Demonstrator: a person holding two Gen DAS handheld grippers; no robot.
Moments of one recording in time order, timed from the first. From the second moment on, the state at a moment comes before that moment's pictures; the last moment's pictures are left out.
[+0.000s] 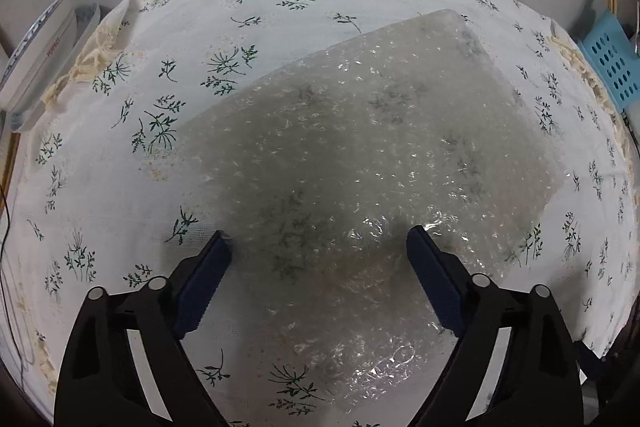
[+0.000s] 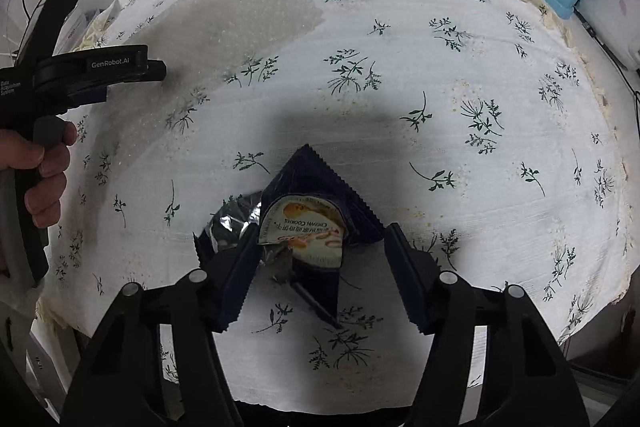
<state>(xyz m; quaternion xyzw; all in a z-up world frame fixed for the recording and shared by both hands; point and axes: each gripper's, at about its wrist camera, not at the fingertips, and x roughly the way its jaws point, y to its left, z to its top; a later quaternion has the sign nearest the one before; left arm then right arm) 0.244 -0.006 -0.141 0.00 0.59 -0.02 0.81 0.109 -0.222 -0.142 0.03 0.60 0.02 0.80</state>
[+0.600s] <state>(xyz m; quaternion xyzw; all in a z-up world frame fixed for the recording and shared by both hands) 0.244 -0.029 -0.133 0.03 0.59 -0.04 0.81 0.117 -0.221 -0.142 0.02 0.60 0.01 0.80</state>
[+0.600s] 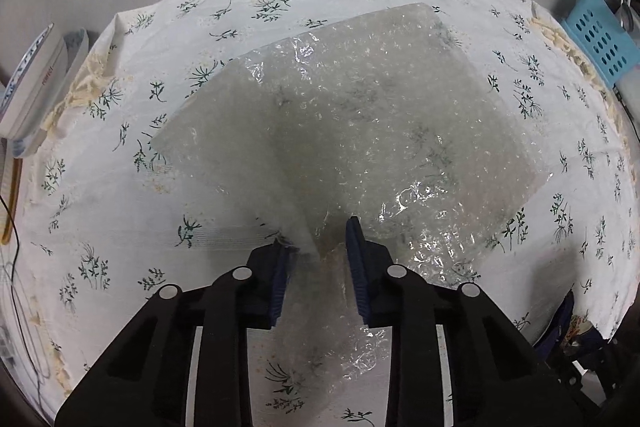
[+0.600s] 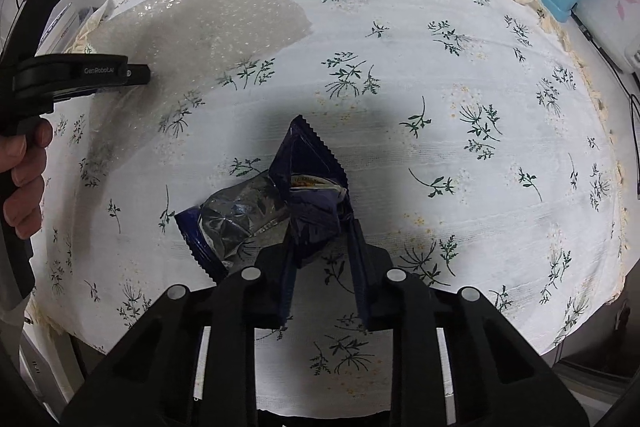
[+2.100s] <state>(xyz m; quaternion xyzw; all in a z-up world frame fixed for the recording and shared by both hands) 0.161 -0.010 -0.063 -0.05 0.55 -0.06 0.83 0.119 -0.250 -0.093 0.03 0.56 0.04 0.82</state>
